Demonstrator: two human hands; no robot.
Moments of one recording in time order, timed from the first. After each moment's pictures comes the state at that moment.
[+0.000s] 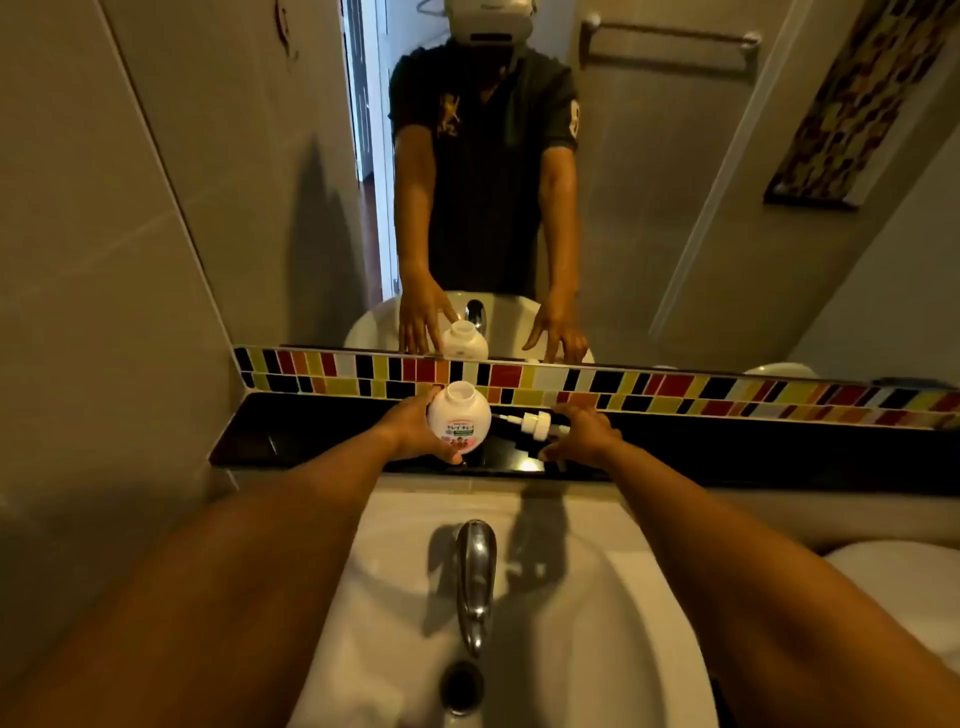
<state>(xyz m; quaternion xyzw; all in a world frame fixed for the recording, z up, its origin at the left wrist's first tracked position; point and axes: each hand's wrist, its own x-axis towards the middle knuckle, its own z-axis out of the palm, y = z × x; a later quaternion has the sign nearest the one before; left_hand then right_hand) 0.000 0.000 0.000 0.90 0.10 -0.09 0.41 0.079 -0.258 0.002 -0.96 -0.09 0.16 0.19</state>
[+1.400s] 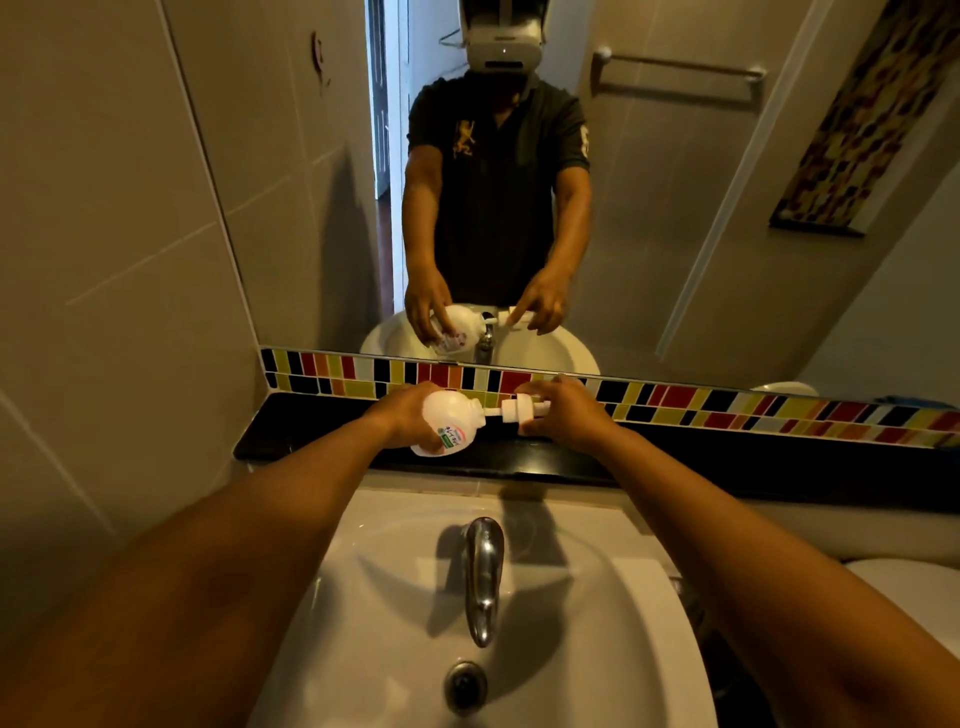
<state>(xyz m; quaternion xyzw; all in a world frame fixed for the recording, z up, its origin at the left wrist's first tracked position) -0.034 0.008 0.046 0.94 0.11 -0.06 0.32 0.041 -0.223 0.068 -0.95 -0.22 0.07 0.22</state>
